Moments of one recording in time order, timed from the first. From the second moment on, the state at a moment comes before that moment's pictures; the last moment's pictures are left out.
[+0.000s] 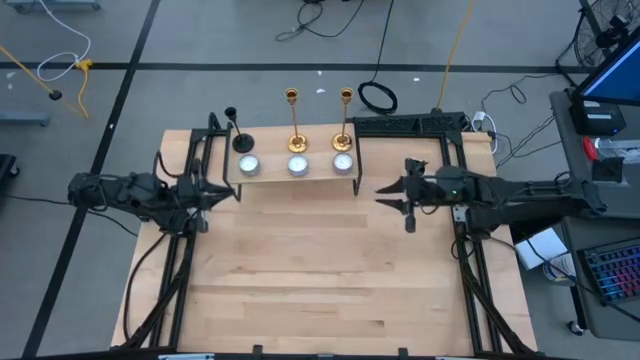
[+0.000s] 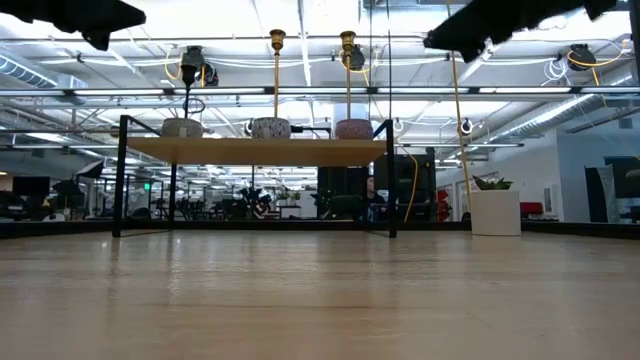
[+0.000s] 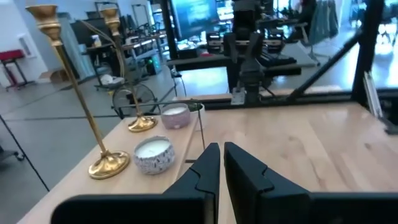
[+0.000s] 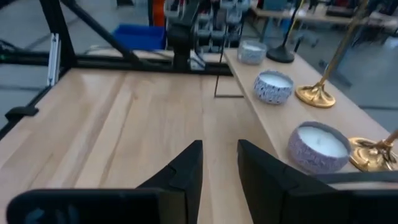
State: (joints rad) left arm -0.24 0.26 0.50 -0.32 -0.42 0.10; right arm -0.04 0.83 0.67 -0.12 0.02 -0.06
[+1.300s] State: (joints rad) left arm -0.24 0.24 0.12 0.11 -0.23 0.20; right arm -0.04 0.31 0.02 0.48 0.02 -0.04
